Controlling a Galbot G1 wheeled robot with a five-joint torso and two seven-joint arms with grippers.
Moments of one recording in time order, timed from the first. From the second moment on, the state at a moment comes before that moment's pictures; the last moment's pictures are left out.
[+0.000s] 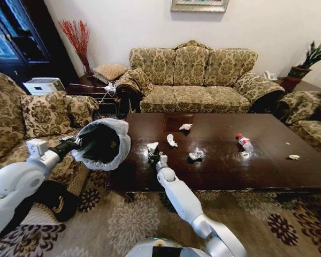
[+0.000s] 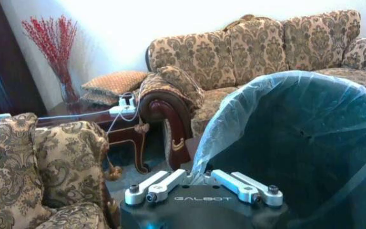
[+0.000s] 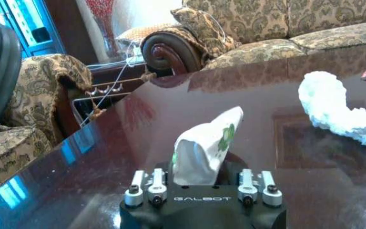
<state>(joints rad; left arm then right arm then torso) 1.66 -0.52 -1.10 -2.09 -0.99 0.32 -0.05 -0.68 1.61 -0.03 1.05 0.40 -0.04 0.16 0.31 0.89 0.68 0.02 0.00</state>
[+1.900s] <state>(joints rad) 1.64 -0.24 -1.02 -2.19 -1.33 0.45 -0.25 -0.92 1.39 -0.29 2.01 0.31 0.00 -0.02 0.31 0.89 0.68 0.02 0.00</state>
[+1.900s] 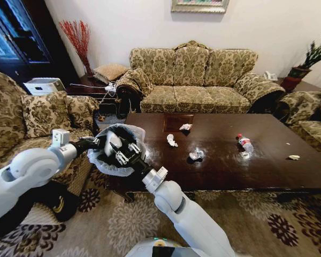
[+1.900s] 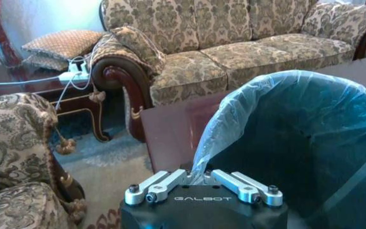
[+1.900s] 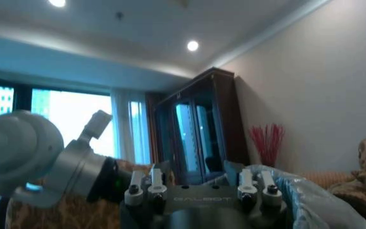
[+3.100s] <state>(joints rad) 1.71 -0.38 -1.12 -2.31 -1.32 0.45 -0.28 -0.83 1.51 0.10 1.46 0.44 -0.16 0.42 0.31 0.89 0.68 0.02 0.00</state>
